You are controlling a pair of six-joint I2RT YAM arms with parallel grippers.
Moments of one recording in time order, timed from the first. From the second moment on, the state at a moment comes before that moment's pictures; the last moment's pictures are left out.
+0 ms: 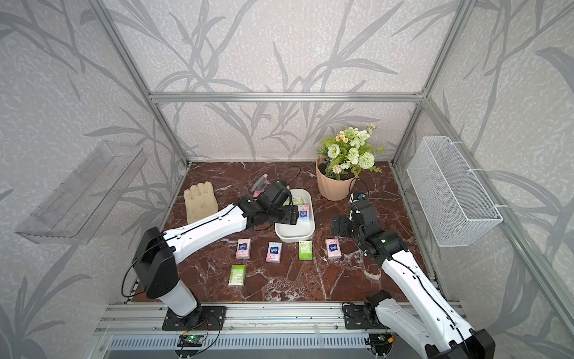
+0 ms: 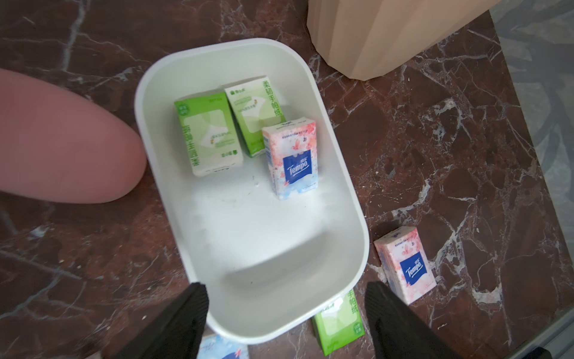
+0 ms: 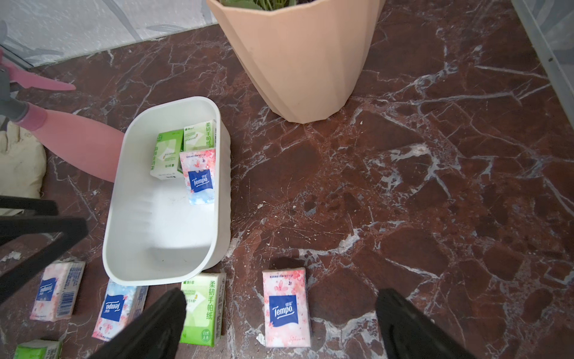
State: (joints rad) left arm -0.80 1.74 1.41 -0.60 -0.08 -0.59; right arm 0.38 0.91 0.84 -0.68 0.12 0.44
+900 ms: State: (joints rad) left arm -0.67 2.09 1.45 -0.29 0.22 -0.60; right arm 0.38 0.85 0.83 -0.68 0.12 0.43
